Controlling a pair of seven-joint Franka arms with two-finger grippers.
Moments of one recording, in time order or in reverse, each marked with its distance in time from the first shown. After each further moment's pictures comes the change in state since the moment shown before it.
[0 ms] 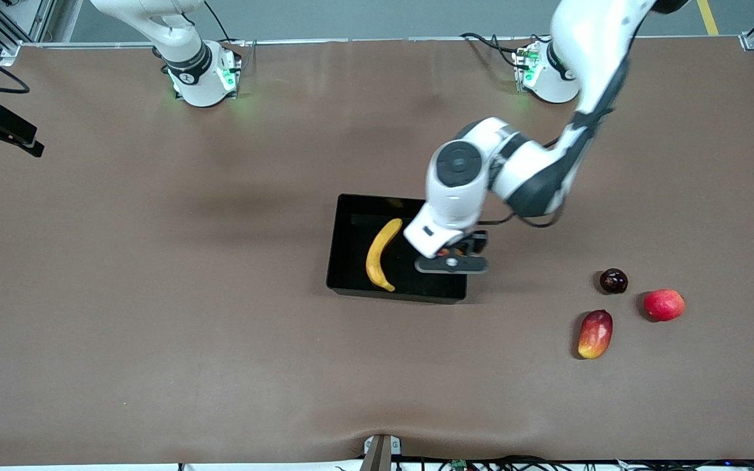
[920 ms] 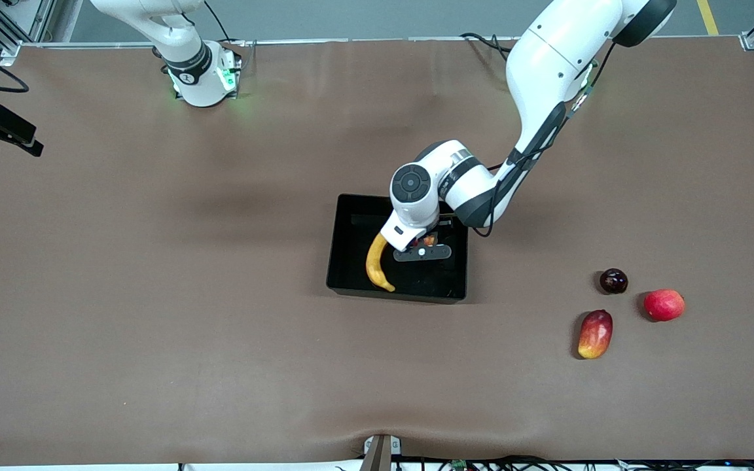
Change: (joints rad) left arm -0.149 0.215 0.000 -0.087 0.048 0.113 -0.311; right arm 0.000 -0.002 -0.001 0.000 0.000 0.000 0.000
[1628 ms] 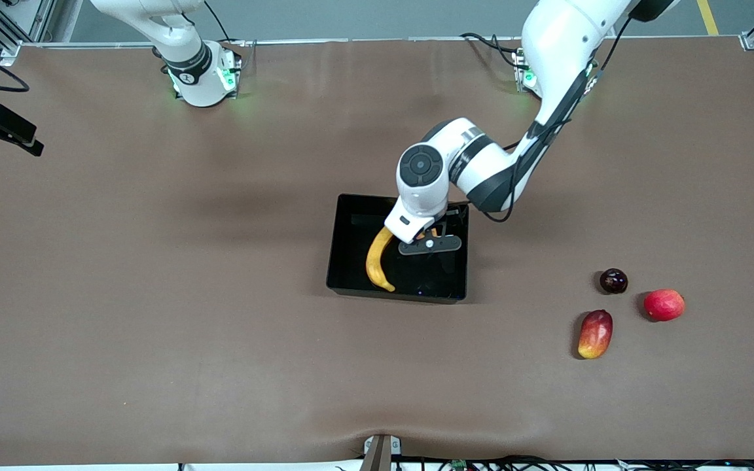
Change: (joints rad) left arm 0.007 -0.097 -0.002 -0.001 -0.071 -0.074 0.015; right arm 0.001 -0.001 0.000 0.000 0.000 0.000 0.000
